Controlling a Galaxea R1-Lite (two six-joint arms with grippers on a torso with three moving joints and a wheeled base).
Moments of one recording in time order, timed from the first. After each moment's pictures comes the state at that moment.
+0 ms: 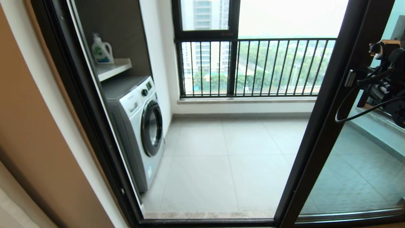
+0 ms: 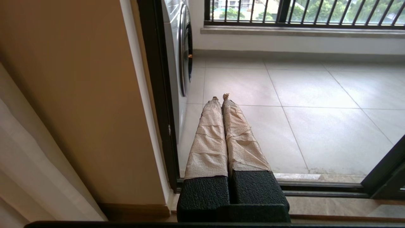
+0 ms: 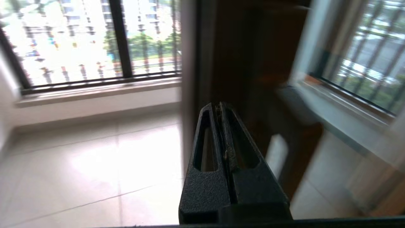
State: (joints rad) left arm 0.00 0.00 0.00 -0.01 0.00 -0.01; right arm -0.17 1.88 -1.26 -0.74 -0.18 -0.13
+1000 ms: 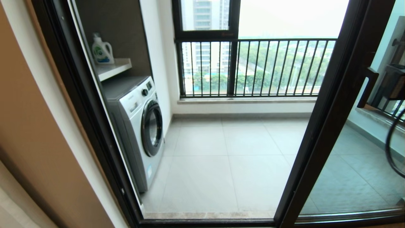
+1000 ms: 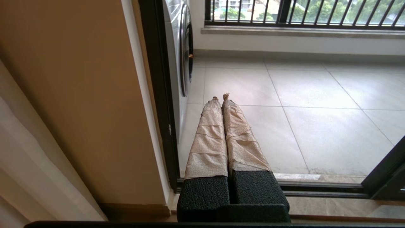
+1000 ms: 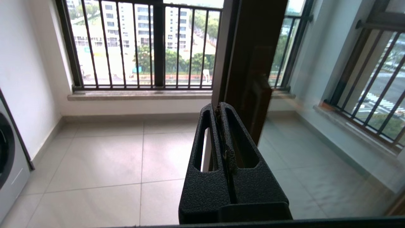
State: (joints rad) left arm 0.00 0.00 0.00 -0.01 0.00 -0.01; right arm 0.01 1.23 -0.81 -0.61 -0.20 -0.18
